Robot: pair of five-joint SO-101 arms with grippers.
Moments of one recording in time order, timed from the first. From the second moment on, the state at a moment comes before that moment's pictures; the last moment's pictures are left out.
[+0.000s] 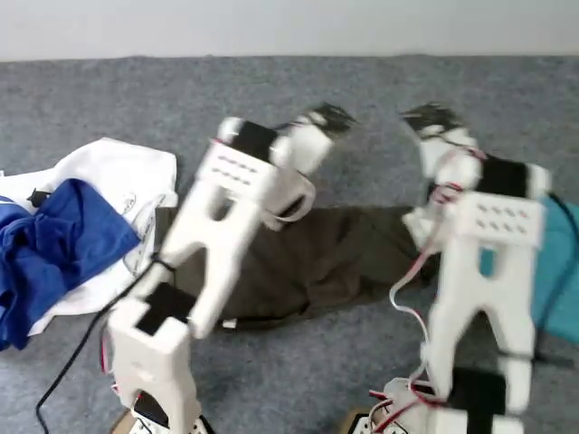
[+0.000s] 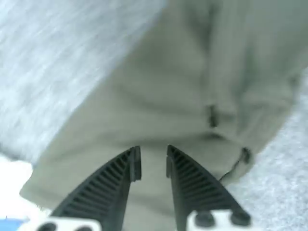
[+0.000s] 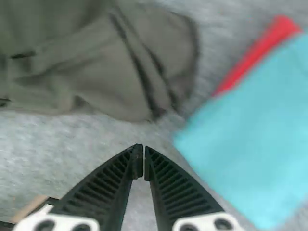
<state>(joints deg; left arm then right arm) 20.0 20.9 -24.0 99.1 -12.5 4.0 -11.5 4.6 95.6 28.8</state>
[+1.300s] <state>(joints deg) -6.4 7.6 -12.3 99.2 -12.1 -0.4 4.7 10.9 94.2 35.6</state>
